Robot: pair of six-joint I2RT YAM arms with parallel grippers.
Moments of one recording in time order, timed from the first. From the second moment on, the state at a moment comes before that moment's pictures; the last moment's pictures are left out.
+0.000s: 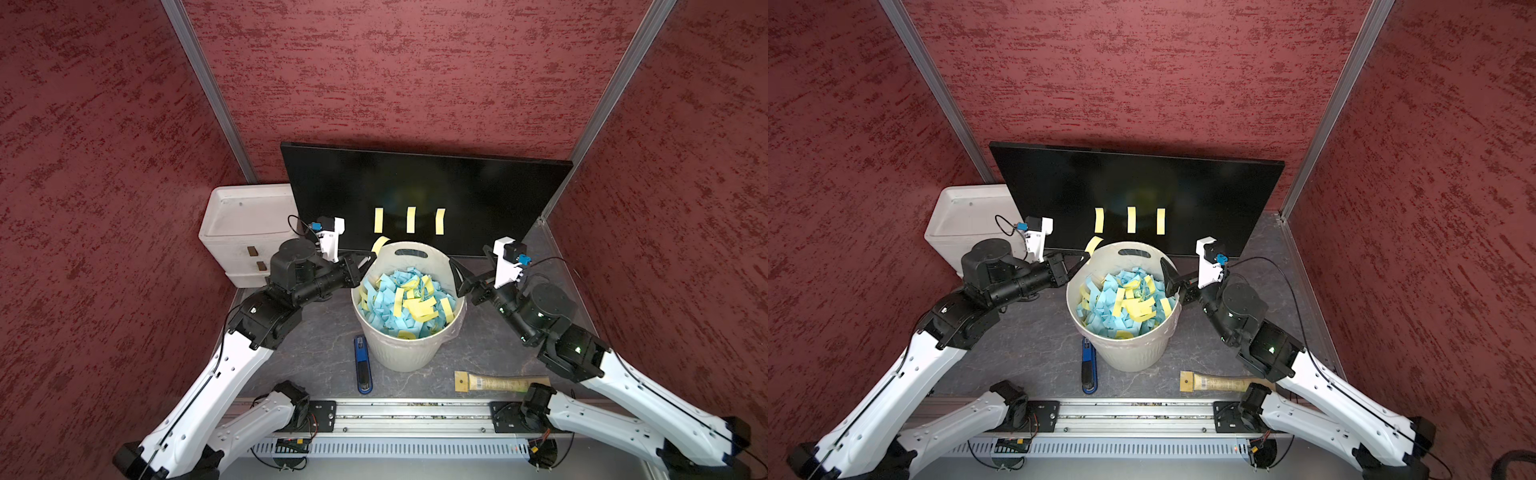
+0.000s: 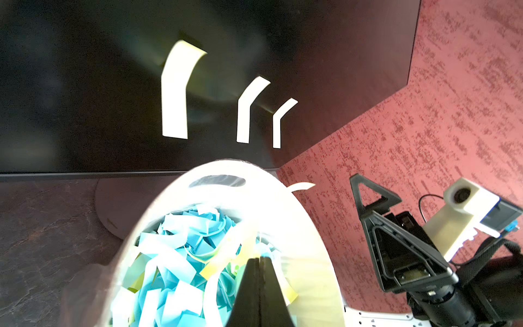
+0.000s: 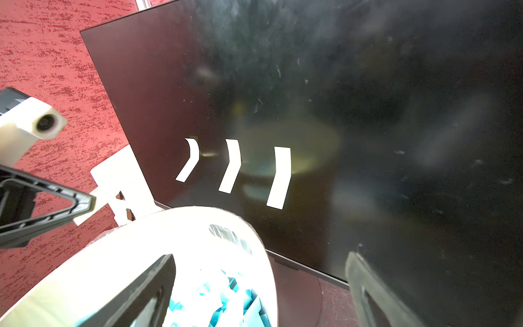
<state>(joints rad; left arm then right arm) -0.61 0.92 1.18 -0.54 0.22 -0.67 0.91 0.81 0.89 -0.06 0.43 0.14</state>
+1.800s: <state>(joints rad) -0.67 1.09 1.24 -0.60 0.05 -0.52 0.74 0.88 0.90 -0.05 0.15 0.25</state>
